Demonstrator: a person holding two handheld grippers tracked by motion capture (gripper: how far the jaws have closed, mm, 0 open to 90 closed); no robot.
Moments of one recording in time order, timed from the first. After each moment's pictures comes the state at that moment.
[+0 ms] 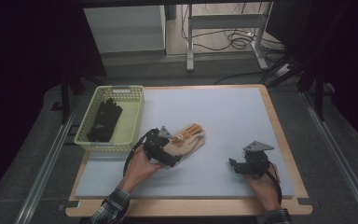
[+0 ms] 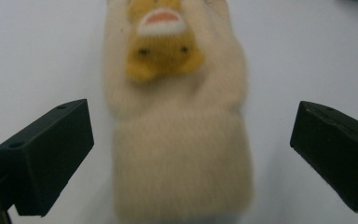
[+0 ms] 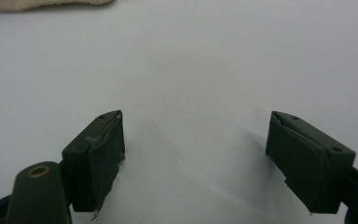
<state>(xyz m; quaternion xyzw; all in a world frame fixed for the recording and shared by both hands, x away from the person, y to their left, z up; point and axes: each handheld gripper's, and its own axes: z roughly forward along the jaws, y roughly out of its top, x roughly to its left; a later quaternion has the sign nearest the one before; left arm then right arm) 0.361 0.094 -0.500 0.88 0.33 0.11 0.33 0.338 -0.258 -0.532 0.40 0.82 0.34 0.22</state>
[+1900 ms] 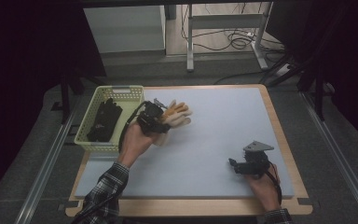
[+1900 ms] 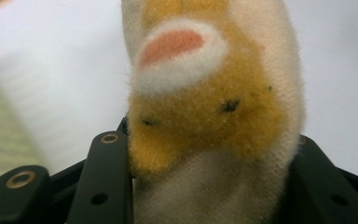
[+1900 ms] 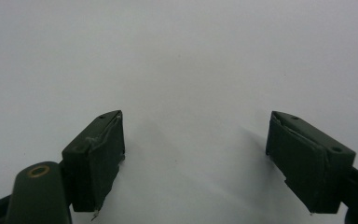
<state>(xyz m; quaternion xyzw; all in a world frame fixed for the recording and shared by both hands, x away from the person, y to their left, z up) 0.406 0.124 -0.423 0.85 0.41 0.14 0.28 0.338 -0.258 -0.532 0.40 0.82 0.34 0.22</state>
